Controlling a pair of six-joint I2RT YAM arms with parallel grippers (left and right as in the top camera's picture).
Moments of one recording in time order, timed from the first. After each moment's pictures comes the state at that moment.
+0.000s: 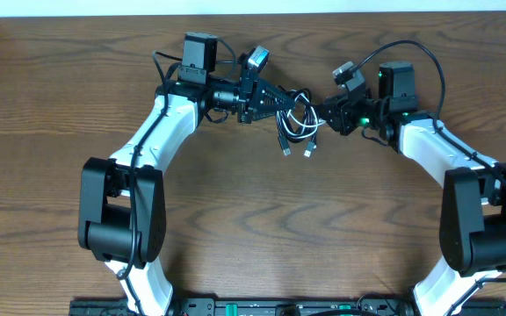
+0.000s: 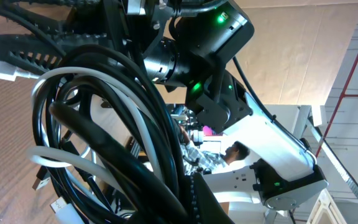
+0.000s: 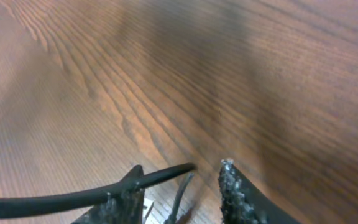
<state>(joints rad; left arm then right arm) -0.22 1.93 1.39 -0.26 1.47 -0.71 0.14 1.87 1.10 -0.03 -0.68 -0.15</state>
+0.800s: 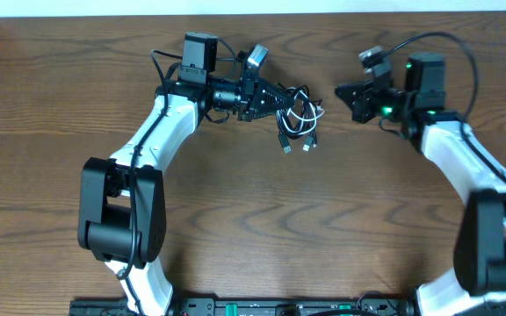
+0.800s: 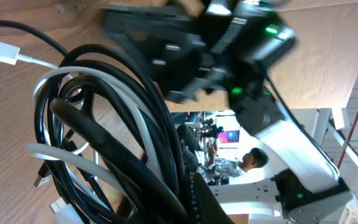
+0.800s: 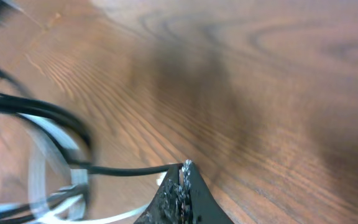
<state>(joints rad) -0.22 1.93 1.39 -0.26 1.40 -0.64 0.05 1.72 1.10 -0.03 -0.76 0.01</state>
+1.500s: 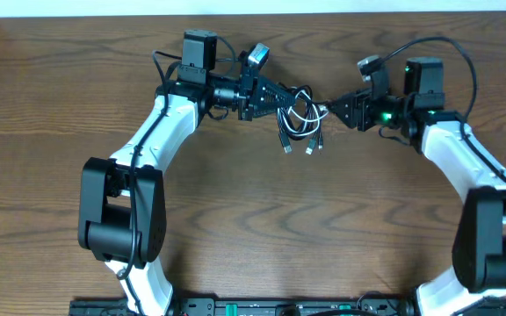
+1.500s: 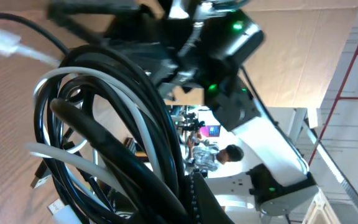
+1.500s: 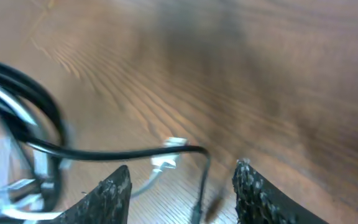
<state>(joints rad) -0.22 1.93 1.39 -0.18 1.47 -0.80 0.05 1.77 1.10 -0.15 -0.78 -0.02</state>
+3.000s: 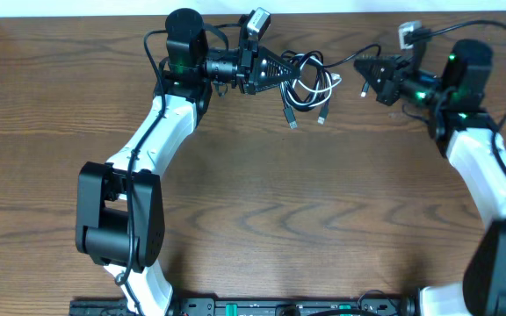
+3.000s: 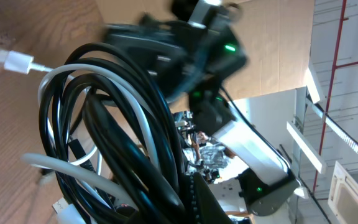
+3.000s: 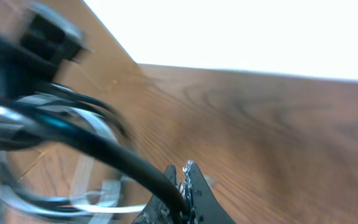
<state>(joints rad) -0.22 1.91 1.39 0.52 1.49 -1.30 -0.04 1.61 1.10 0.18 -0.97 0.26</state>
